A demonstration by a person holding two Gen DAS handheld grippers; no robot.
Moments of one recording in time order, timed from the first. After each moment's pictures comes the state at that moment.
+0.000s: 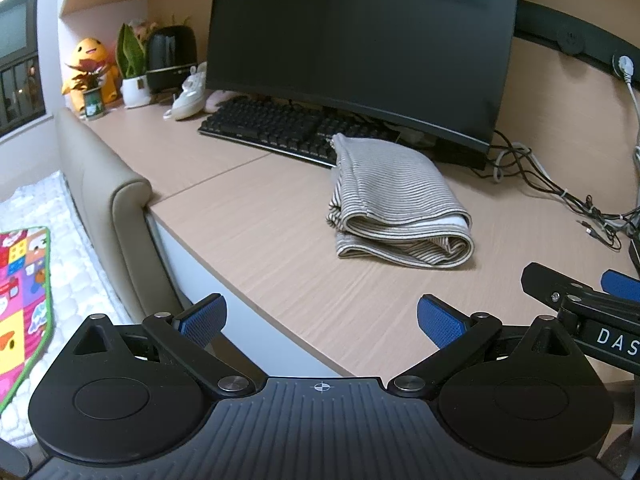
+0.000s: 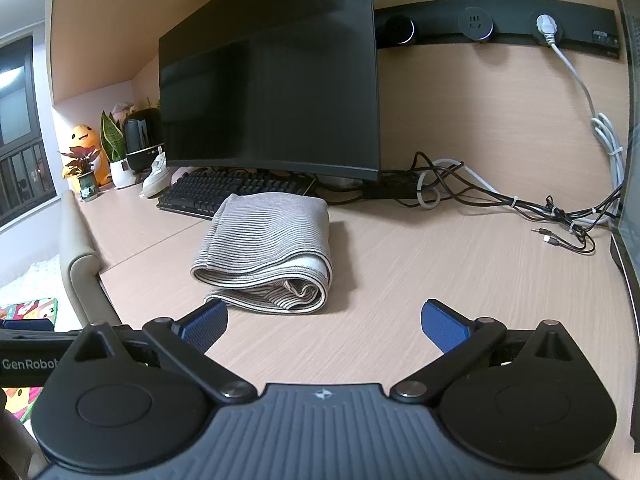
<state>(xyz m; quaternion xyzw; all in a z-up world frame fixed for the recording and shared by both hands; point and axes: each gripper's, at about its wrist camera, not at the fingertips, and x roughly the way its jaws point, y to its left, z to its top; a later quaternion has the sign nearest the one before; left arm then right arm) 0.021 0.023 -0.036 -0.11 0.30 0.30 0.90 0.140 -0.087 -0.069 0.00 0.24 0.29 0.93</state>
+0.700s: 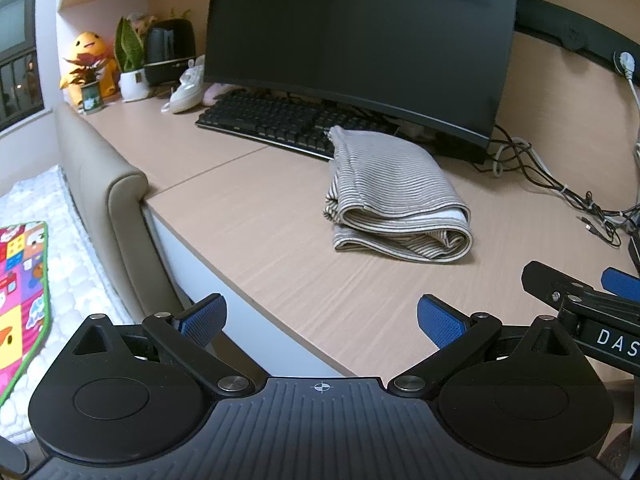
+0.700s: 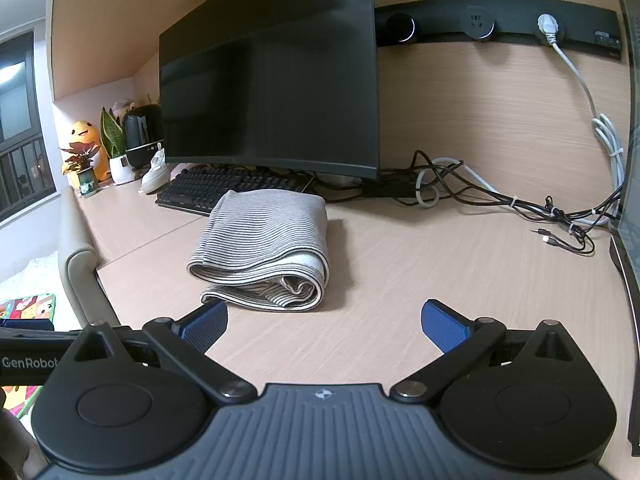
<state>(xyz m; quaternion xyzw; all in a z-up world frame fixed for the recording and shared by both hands) 0.024 0.023 -0.038 -0.12 0.31 0.29 0.90 0.144 -0.089 -0.072 -0.01 0.24 0.29 0.92</state>
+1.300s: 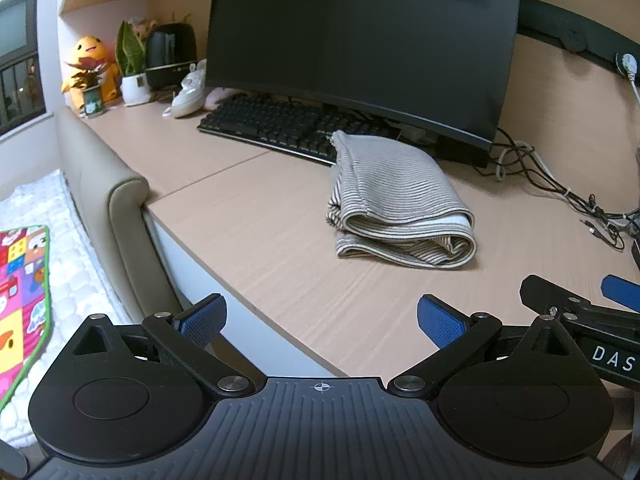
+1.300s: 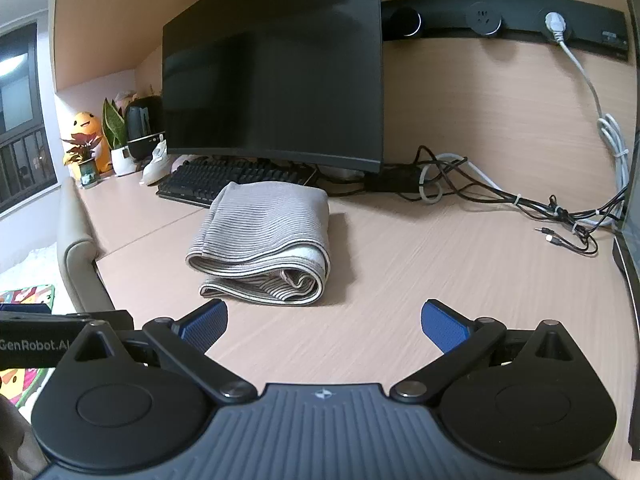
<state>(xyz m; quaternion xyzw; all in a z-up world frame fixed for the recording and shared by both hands) 0.028 0.026 -0.041 -0.11 0.30 0.30 0.90 0.146 -0.085 -0.076 -0.02 0.25 0.29 0.92</state>
